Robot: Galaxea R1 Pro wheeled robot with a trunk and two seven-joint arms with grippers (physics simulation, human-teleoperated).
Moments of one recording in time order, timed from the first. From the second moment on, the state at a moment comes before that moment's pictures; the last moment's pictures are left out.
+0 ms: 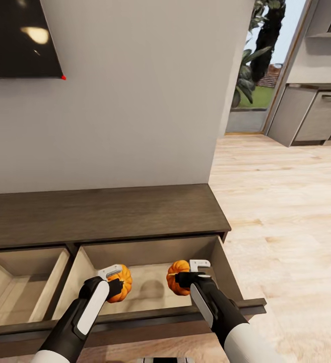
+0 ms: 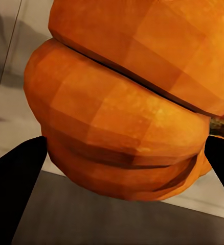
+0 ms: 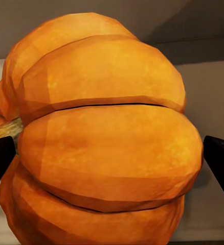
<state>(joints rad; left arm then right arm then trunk) -0.44 -0.03 -0.13 -1.09 0.65 0.71 0.63 -0.59 0.17 0.24 -0.72 -0.24 0.45 -0.24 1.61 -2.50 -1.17</state>
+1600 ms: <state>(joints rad) -0.44 -0.03 -0.13 -1.09 0.60 0.64 0.65 -0.59 0.17 0.25 -0.72 -0.24 0.45 -0.25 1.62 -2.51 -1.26</state>
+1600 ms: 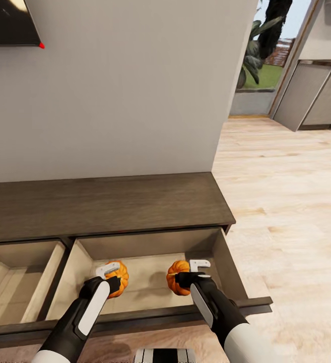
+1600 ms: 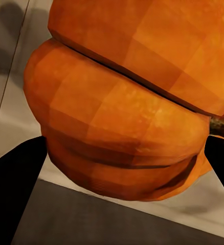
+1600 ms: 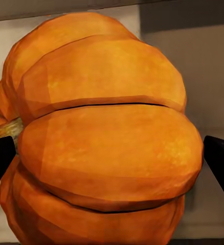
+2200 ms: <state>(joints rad) -0.44 -0.03 -0.13 -1.09 0.60 0.64 0.65 -0.59 0.17 0.24 -0.72 -0.24 0.44 -0.25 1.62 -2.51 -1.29</state>
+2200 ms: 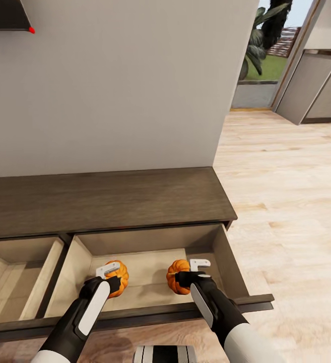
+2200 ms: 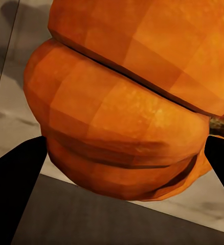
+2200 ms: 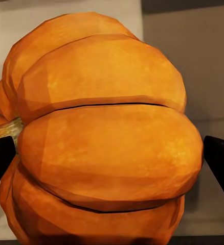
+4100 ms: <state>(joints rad) -0.44 -0.03 -0.13 -1.11 0.61 0.66 0.64 -0.59 0.17 0.24 -0.72 -0.24 0.38 -0.30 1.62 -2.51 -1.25</state>
